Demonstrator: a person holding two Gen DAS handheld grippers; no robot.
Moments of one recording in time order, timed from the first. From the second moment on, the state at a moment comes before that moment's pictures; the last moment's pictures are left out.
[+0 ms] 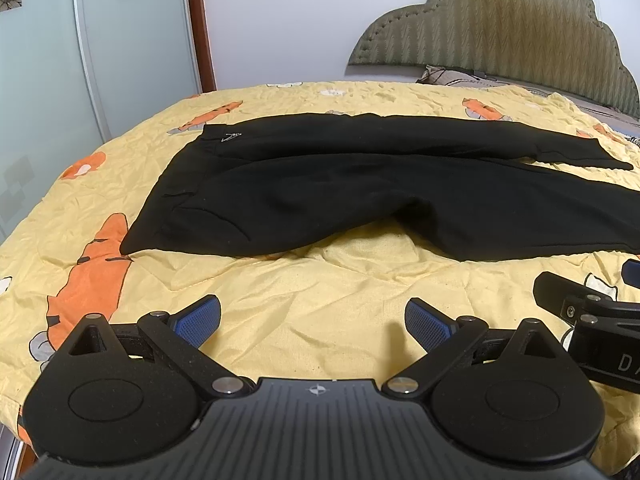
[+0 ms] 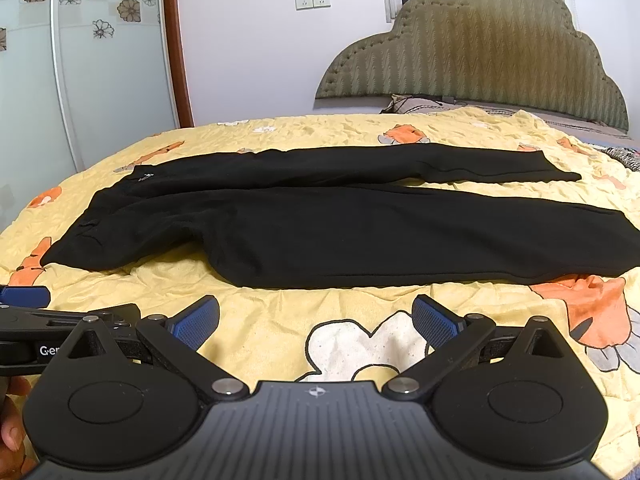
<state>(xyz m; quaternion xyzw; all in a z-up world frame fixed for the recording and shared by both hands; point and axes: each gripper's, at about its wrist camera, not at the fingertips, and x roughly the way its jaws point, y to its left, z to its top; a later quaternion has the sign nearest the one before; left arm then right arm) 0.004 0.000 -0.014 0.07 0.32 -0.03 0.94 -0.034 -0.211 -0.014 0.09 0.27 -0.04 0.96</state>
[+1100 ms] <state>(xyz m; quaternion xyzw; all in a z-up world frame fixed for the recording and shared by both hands) 0.084 0.119 0.038 -0.07 0.34 0.06 0.93 0.138 -0.173 0.061 -0.11 0.14 0.21 0.96</state>
